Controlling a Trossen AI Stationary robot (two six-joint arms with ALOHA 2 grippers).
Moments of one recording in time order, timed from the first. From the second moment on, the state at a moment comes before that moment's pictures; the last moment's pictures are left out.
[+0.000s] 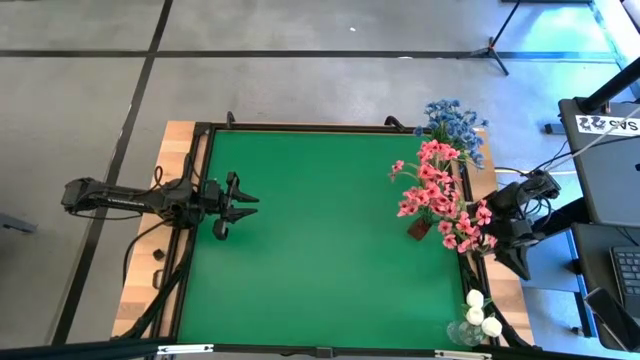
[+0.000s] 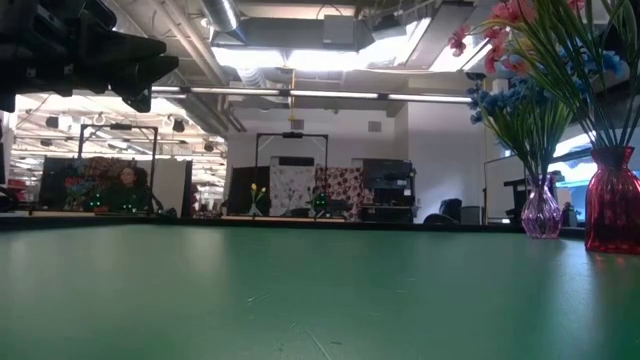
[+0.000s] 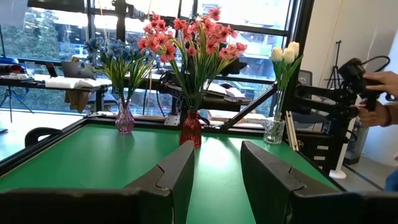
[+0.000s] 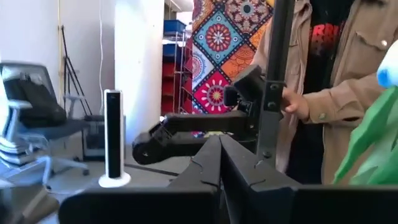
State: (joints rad) left arm 0.00 0.34 0.01 0.43 0.01 -0.10; right arm 0.47 0.00 0.01 0.82 -1.34 0.72
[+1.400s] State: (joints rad) left arm 0.00 0.34 0.01 0.43 0.01 -0.10; right arm -0.08 0.00 0.01 -0.07 -1.57 -0.23
